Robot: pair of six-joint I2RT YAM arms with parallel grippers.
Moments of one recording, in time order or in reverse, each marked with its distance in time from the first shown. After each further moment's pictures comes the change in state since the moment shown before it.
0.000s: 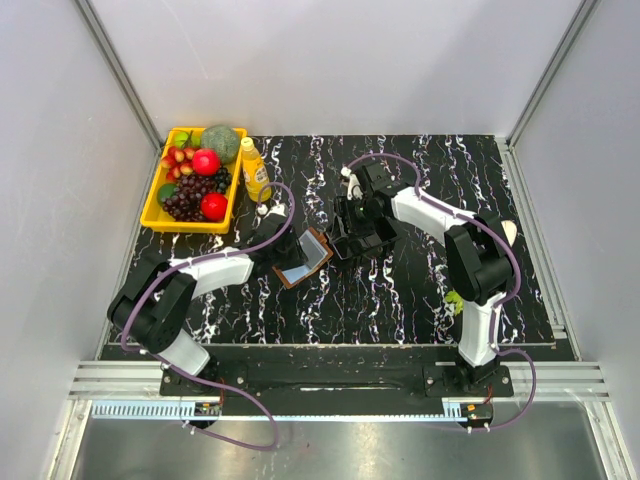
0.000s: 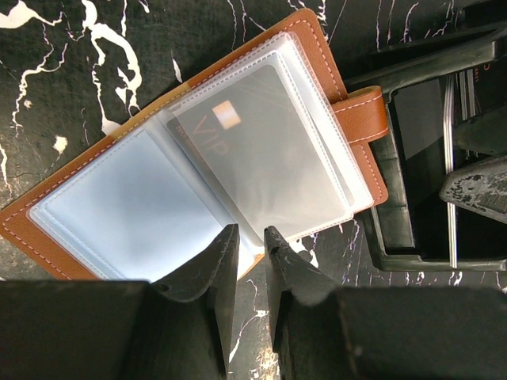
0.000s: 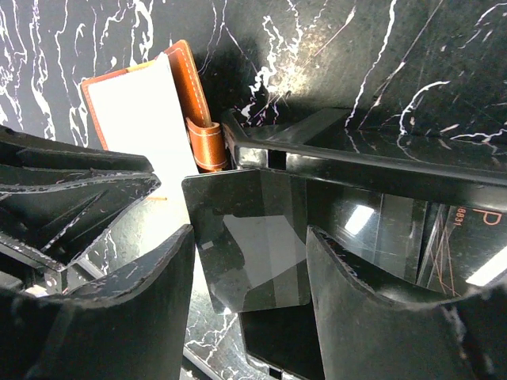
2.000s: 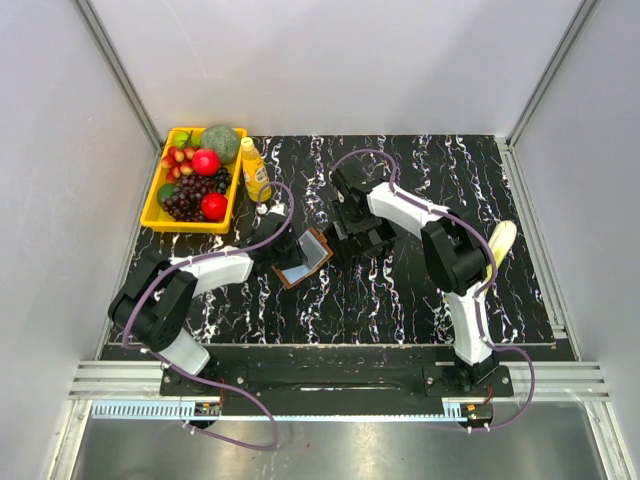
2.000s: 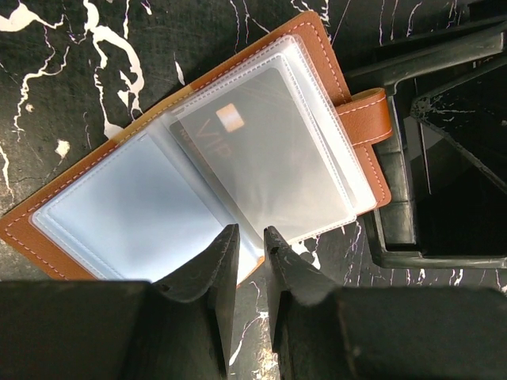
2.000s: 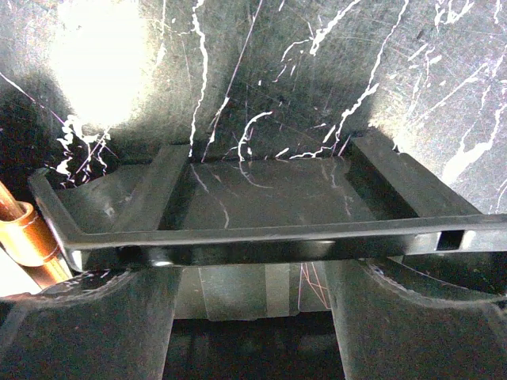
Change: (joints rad) left arm 0.012 0.011 0.004 0.000 0.018 0.008; right arm 0.087 0.172 0.218 -0.214 0.511 -0.122
